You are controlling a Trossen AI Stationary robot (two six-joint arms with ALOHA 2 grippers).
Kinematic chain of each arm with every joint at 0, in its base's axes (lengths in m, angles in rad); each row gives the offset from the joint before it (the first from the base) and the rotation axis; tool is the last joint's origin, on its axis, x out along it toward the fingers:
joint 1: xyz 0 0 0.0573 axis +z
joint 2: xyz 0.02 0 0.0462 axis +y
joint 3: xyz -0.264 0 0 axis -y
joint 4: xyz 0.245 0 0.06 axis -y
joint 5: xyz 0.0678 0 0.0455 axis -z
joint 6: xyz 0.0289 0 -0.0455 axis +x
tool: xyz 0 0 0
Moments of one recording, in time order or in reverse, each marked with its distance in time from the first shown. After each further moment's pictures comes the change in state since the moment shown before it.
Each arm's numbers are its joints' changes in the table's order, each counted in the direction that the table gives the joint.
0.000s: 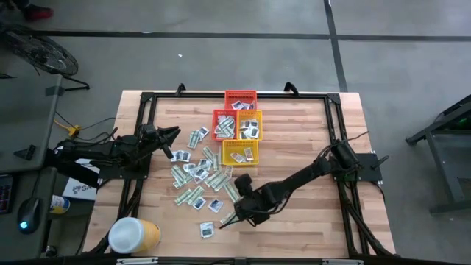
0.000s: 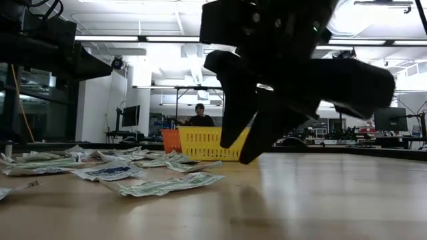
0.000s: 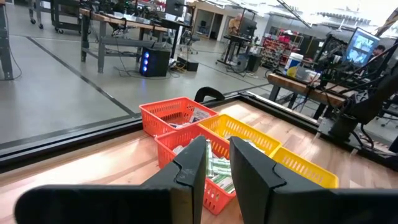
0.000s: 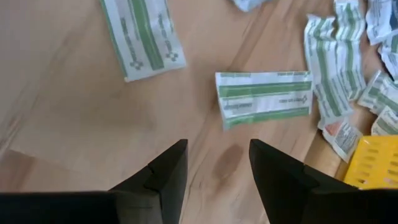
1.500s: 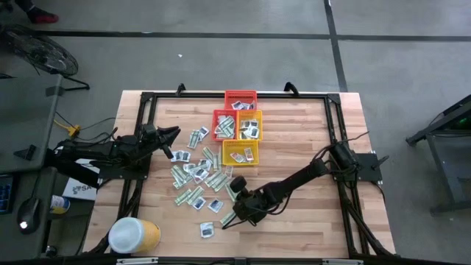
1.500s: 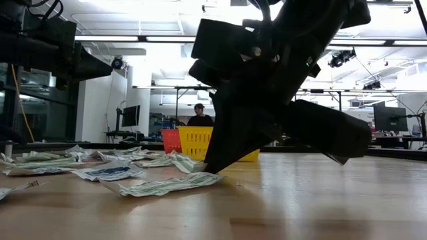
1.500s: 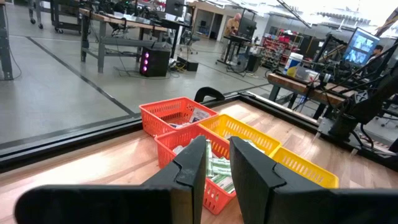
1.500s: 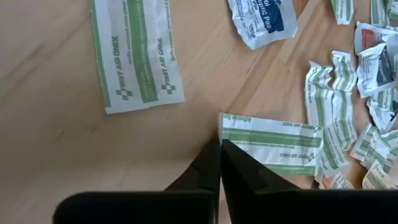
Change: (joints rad) left arm 0.000 0.000 0.000 0.000 0.000 0.000; right arm -0.027 0.028 -0.121 0.292 0.034 -0.213
